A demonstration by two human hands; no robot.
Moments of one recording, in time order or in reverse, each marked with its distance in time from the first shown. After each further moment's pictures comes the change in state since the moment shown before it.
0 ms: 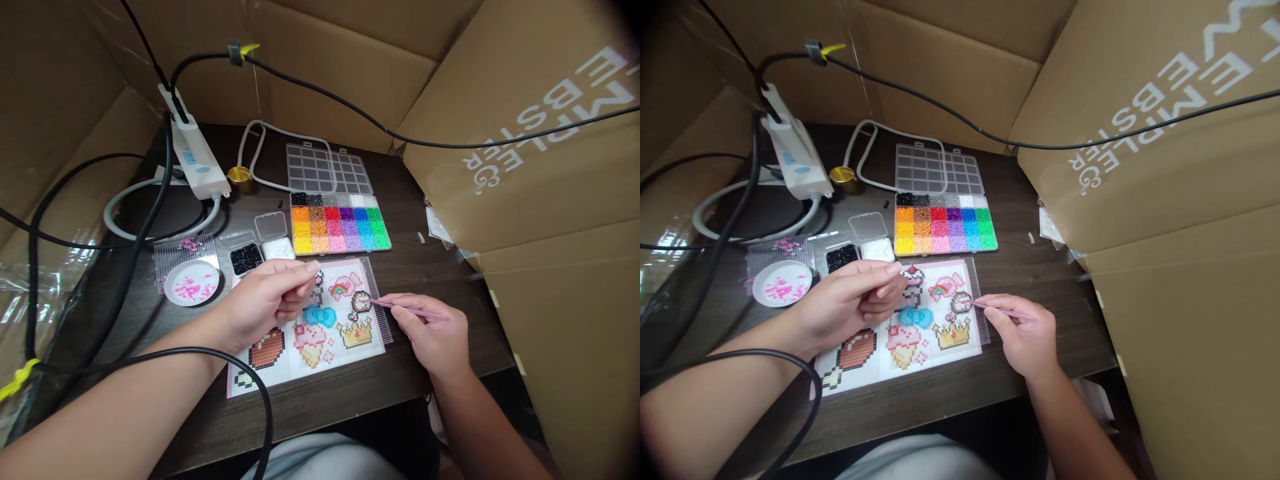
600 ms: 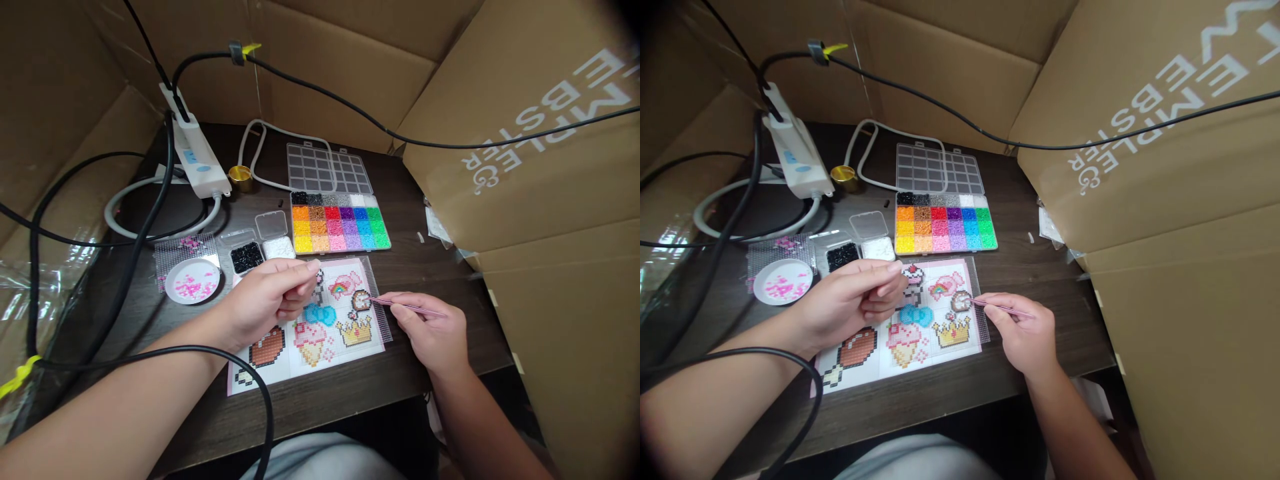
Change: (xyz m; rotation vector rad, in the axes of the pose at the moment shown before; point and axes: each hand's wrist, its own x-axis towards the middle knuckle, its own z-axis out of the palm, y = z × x) left_hand -0.001 0.000 0.001 0.001 -0.018 0.010; right_hand 0.002 0.000 0.001 0.015 0.010 0.005
